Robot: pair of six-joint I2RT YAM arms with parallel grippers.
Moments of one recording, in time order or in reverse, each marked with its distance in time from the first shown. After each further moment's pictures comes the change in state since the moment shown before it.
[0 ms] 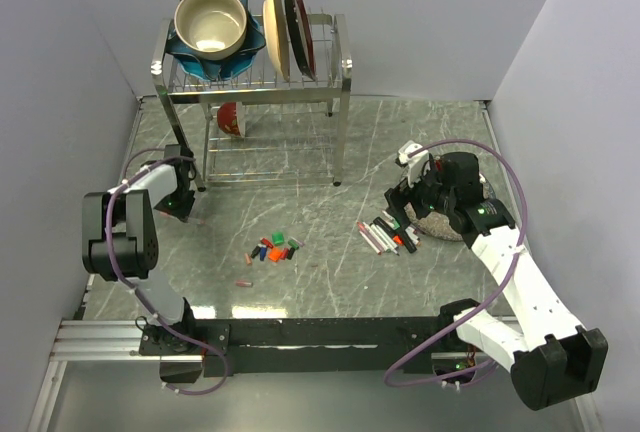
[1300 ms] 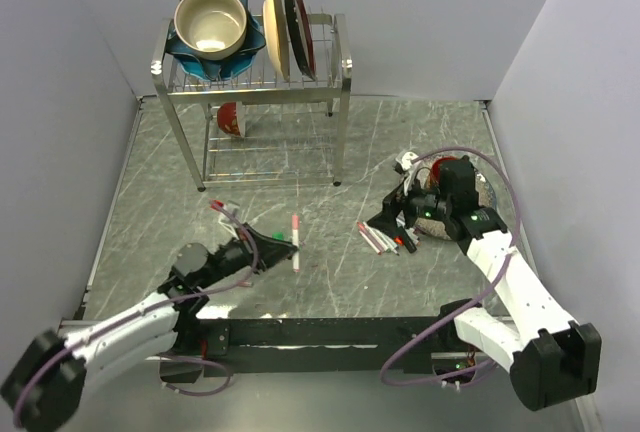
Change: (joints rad) left arm -0.729 -1.015 -0.964 1.436 0.802 0.360; right arm -0.014 -0.013 -0.127 0.180 -0.375 0.150
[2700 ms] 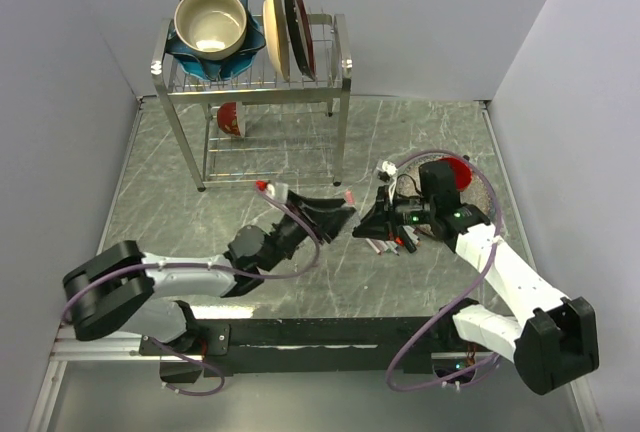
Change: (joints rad) left arm -0.397 0.660 0.410 0.465 -0.573 0.278; right arm 0.113 0.098 -0.029 0.089 -0.289 0.122
